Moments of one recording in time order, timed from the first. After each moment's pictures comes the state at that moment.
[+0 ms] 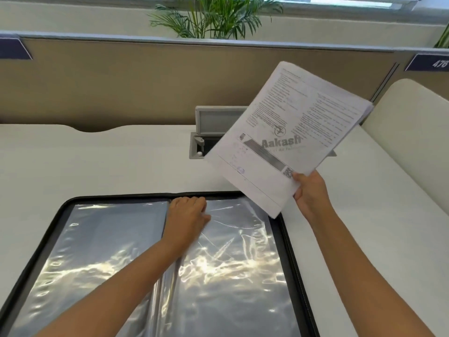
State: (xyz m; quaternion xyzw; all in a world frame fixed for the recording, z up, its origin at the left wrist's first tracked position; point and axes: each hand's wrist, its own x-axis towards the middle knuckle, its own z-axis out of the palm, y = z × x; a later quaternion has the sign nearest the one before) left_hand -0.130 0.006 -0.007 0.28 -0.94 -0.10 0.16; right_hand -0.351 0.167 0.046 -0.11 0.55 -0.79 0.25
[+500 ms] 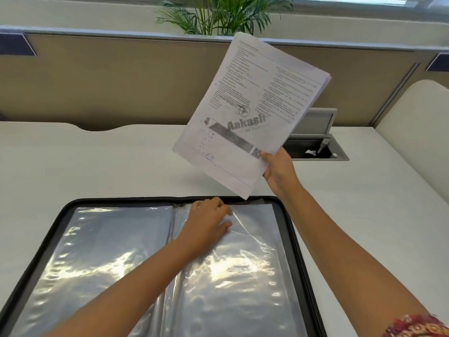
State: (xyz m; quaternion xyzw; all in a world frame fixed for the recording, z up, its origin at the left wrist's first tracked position) left_hand -0.151 0.009 -0.009 0.20 -0.96 -0.17 0.13; right_hand -0.339 0.070 0.061 -0.18 0.52 -0.77 0.32
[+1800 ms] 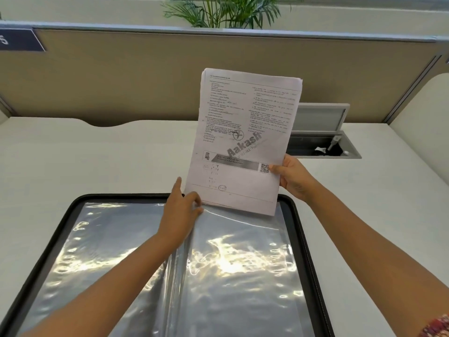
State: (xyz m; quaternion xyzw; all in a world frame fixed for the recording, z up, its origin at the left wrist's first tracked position) left_hand -0.119 -0.033 -0.004 0.37 -0.88 -0.26 0.16; right_hand -0.368 0.089 0.038 -0.26 0.62 -0.62 0.41
